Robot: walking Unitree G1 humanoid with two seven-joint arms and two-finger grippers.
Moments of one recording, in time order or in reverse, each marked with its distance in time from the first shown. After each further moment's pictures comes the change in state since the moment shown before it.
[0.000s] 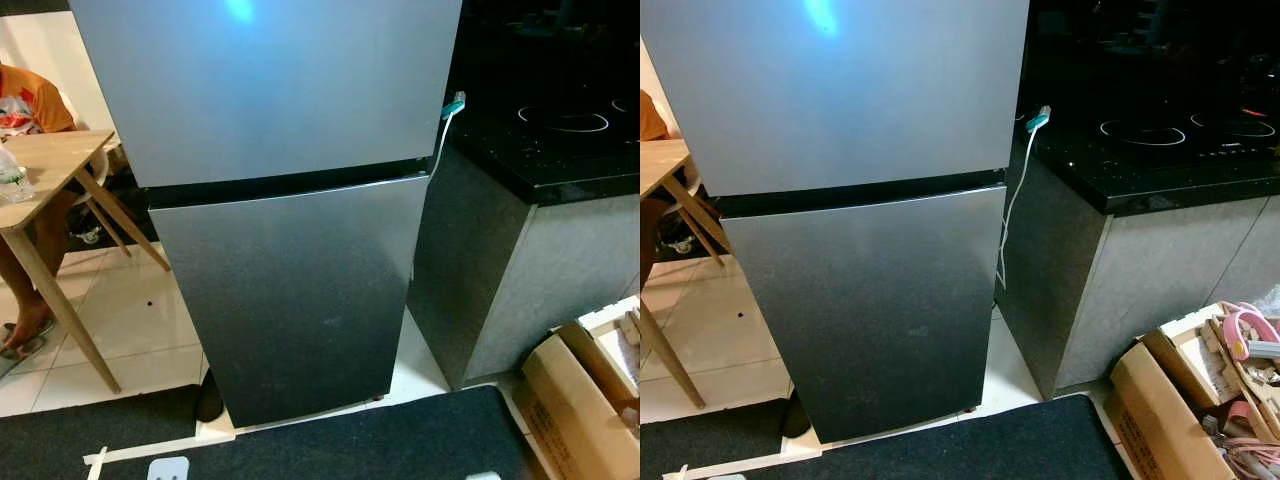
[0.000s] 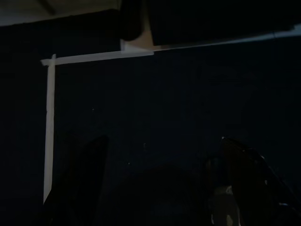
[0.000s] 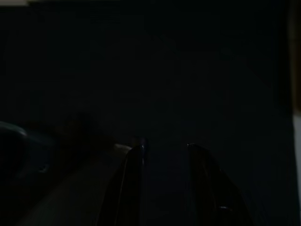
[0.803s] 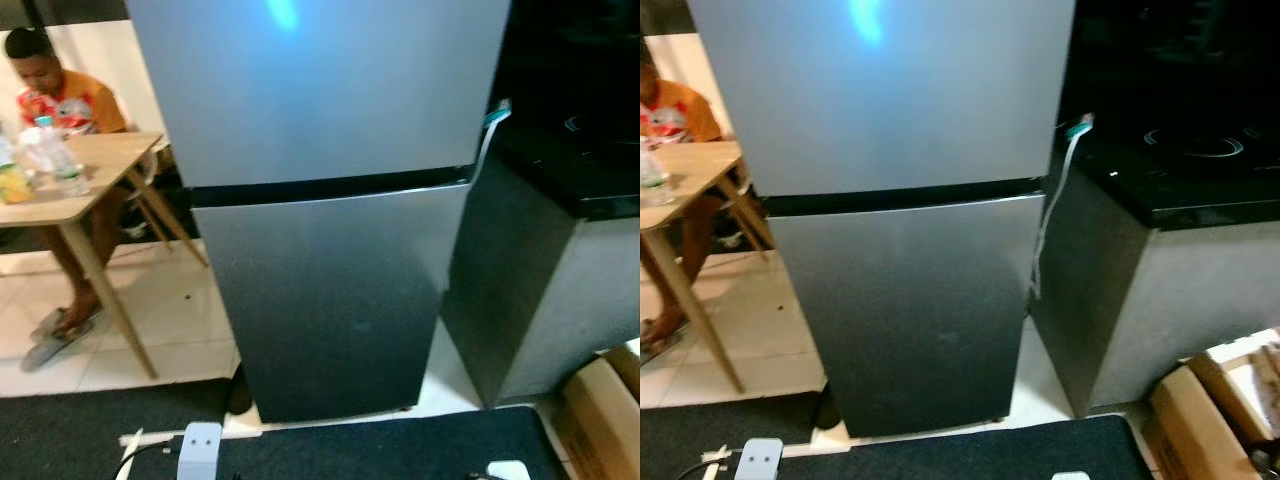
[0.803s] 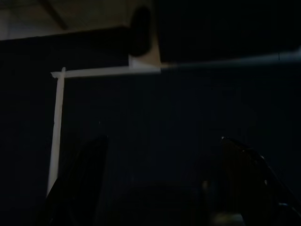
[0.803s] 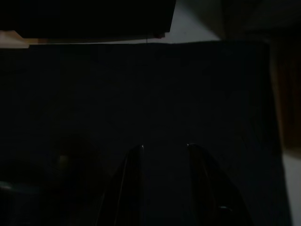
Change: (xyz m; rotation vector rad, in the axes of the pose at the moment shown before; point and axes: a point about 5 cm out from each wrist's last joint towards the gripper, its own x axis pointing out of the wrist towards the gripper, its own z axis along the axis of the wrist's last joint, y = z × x) left arm 0.020 -0.025 0.043 0.054 -0.057 -0.060; right arm 0.000 -0.015 0.021 0.076 -0.099 -0.077
